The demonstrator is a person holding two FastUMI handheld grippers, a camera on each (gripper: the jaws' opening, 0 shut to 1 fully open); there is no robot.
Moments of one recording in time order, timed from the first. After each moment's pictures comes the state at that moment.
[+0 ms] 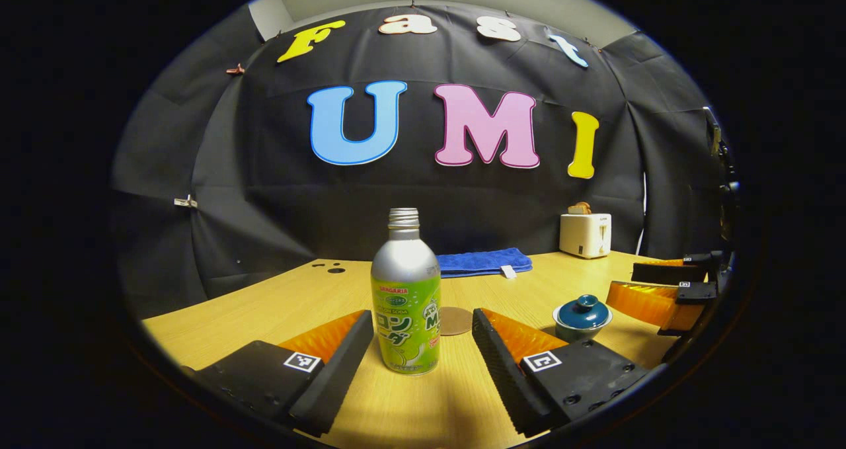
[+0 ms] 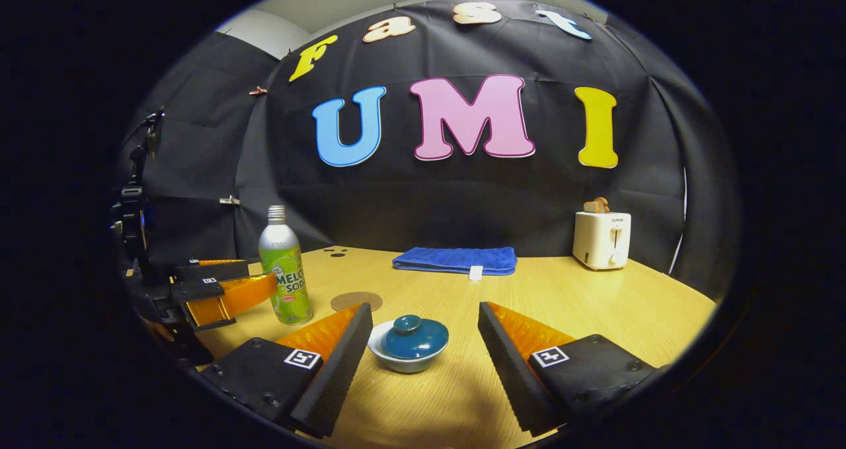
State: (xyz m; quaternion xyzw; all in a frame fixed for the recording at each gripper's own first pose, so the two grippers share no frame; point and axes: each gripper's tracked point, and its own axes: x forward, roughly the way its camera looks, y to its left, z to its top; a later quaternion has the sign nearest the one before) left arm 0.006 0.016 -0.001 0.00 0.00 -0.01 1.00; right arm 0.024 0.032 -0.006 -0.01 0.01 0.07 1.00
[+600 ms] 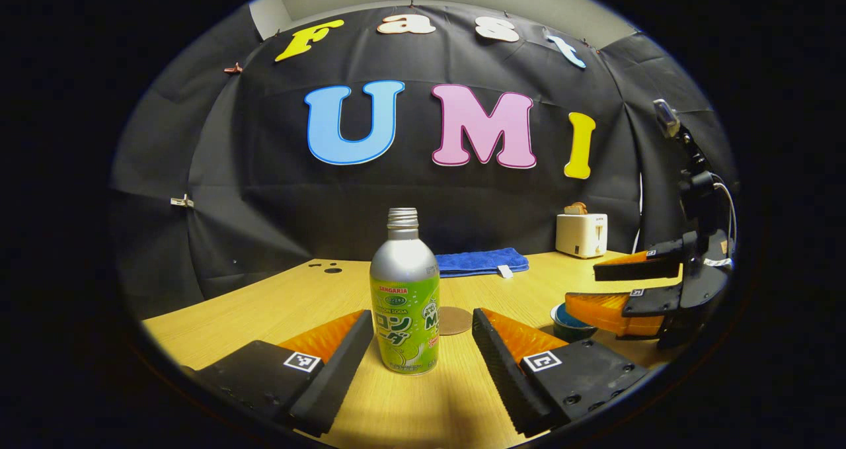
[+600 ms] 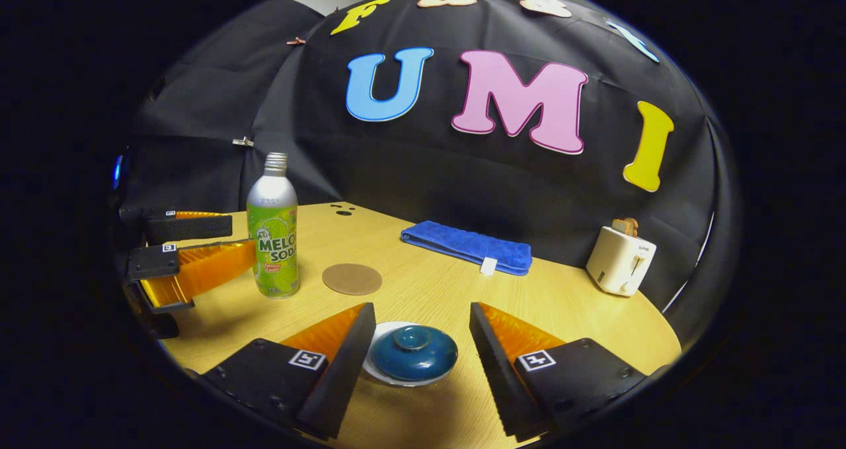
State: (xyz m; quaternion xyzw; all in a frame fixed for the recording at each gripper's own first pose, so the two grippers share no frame) left arm 0.006 0.015 -0.001 0.00 0.00 -0.02 1.00; right arm 0.068 0.049 -0.024 -0.11 0.09 0.10 0.98
